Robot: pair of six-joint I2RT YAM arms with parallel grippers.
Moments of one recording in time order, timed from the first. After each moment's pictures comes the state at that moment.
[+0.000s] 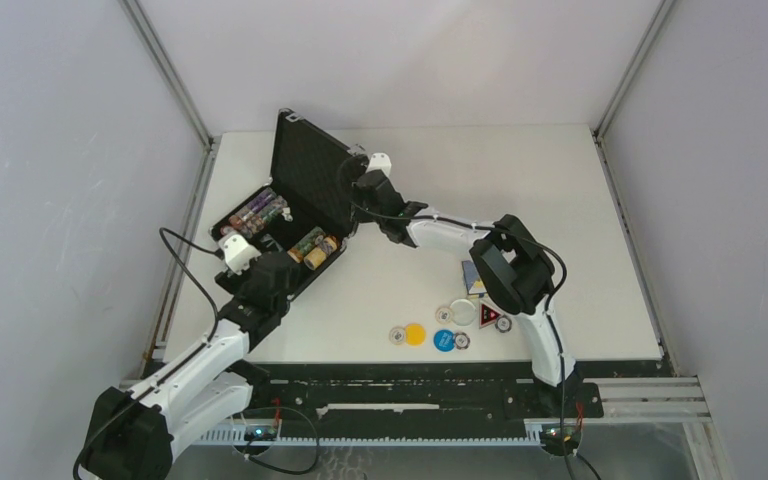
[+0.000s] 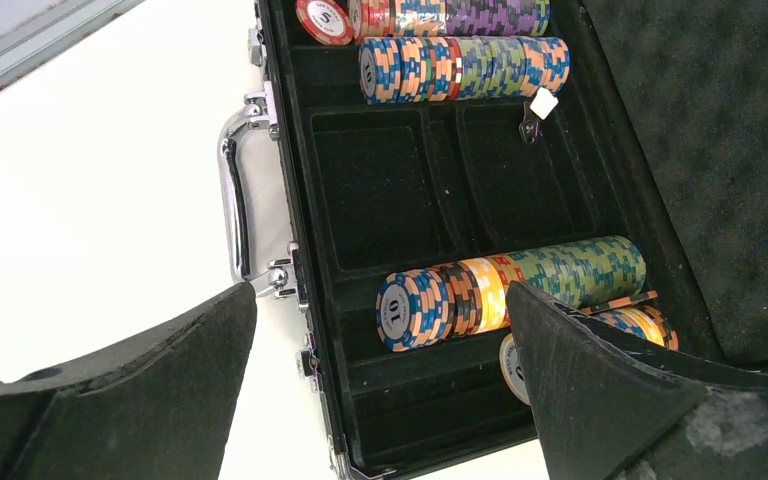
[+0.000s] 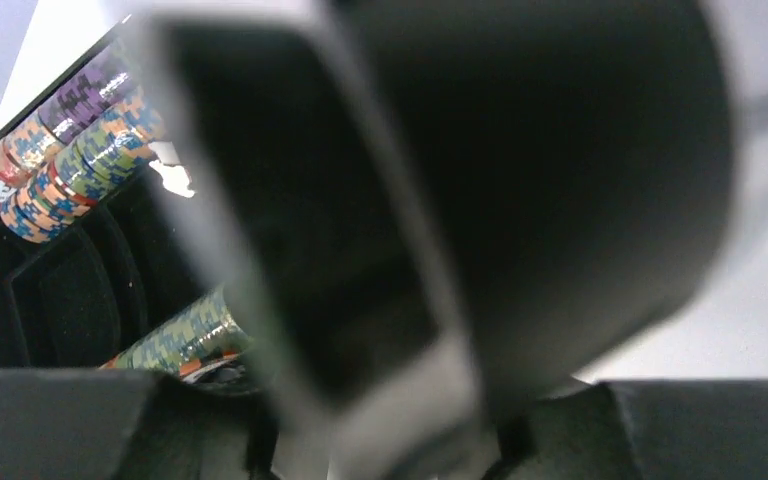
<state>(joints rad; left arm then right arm) -0.43 0.87 0.38 -0.10 -0.88 -0.76 0.79 2.15 1.57 0.05 0.22 0.50</state>
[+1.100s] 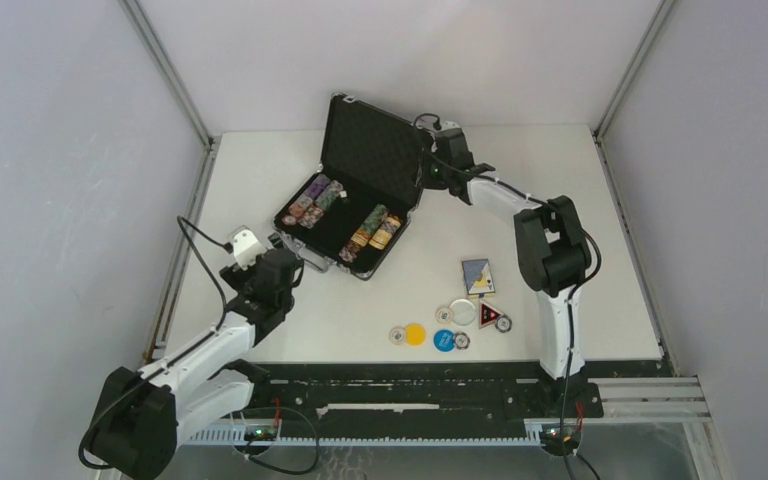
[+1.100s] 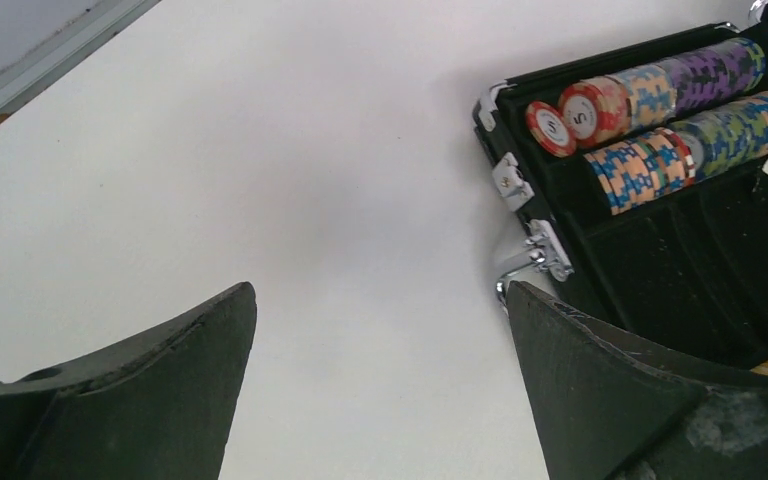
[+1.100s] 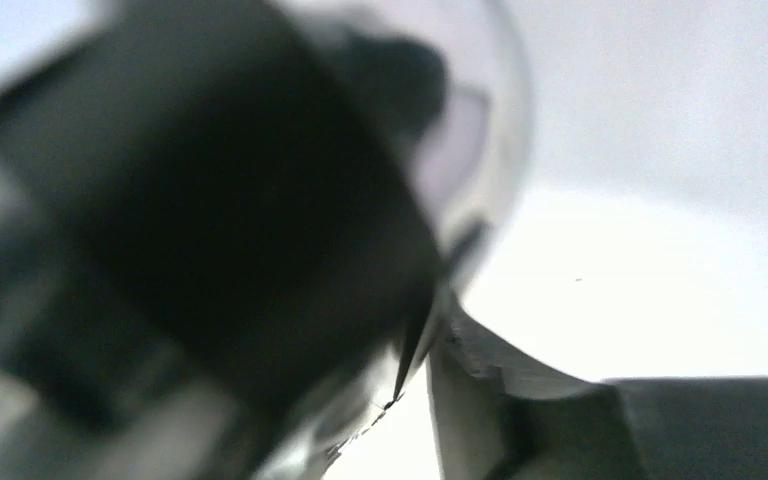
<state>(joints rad) -0.43 0.97 0.38 -0.02 -0.89 -0.67 0.40 2.12 1.60 -0.11 -0.07 0.43</state>
